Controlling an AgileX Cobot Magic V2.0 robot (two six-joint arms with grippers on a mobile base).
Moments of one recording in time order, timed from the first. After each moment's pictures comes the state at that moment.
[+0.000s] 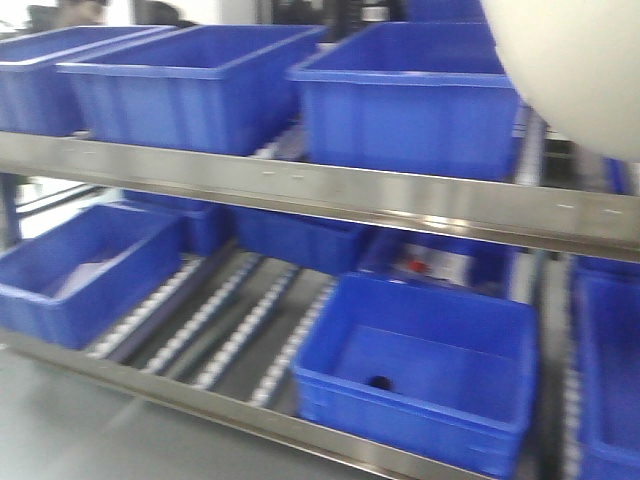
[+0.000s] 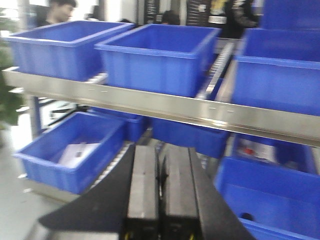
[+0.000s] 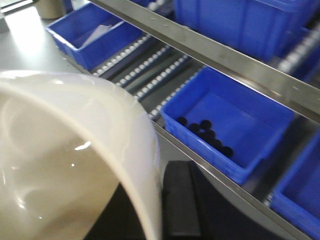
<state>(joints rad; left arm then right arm) -0.10 -0.01 0.01 -0.07 0.07 0.02 0.39 0.62 -0.73 -0.01 0.62 0.09</state>
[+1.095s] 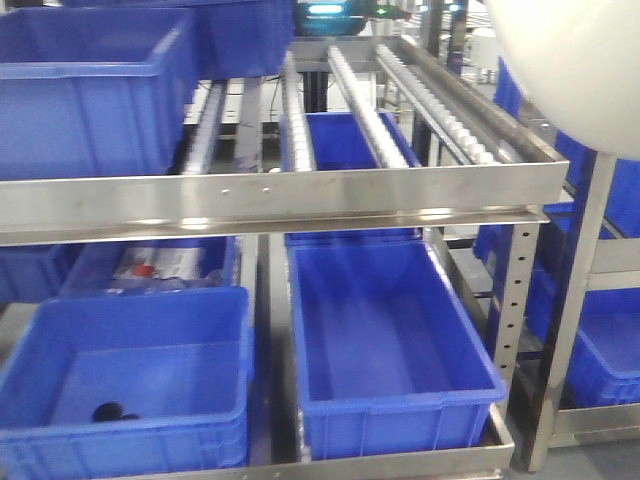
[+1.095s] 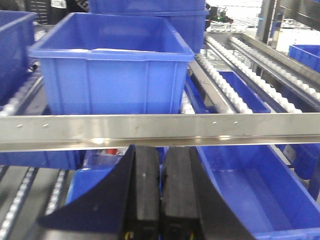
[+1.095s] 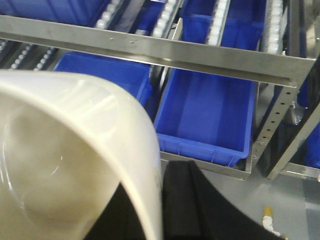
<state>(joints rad) -0.10 -0.01 0.01 -0.07 0.07 0.02 0.39 0.62 -0.73 -0.01 0.62 0.09</state>
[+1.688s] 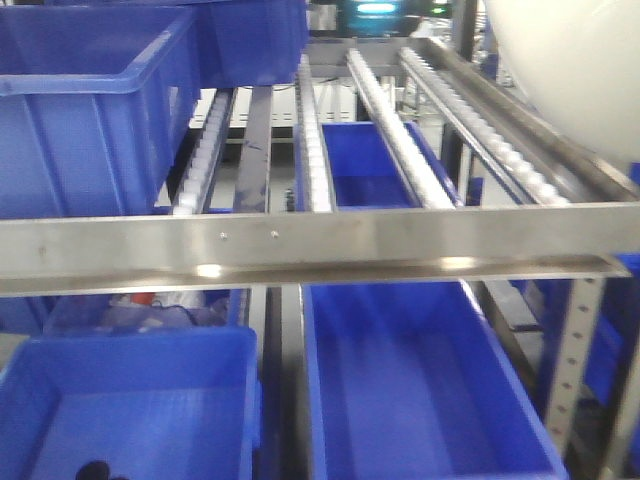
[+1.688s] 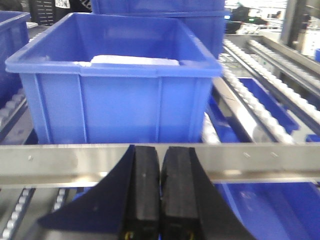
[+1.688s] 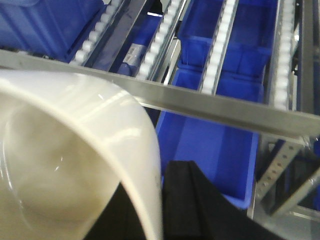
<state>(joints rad) -0.10 -0.01 0.01 -0.07 0.07 0.02 0.39 0.62 -0.73 -0.01 0.62 0.09</state>
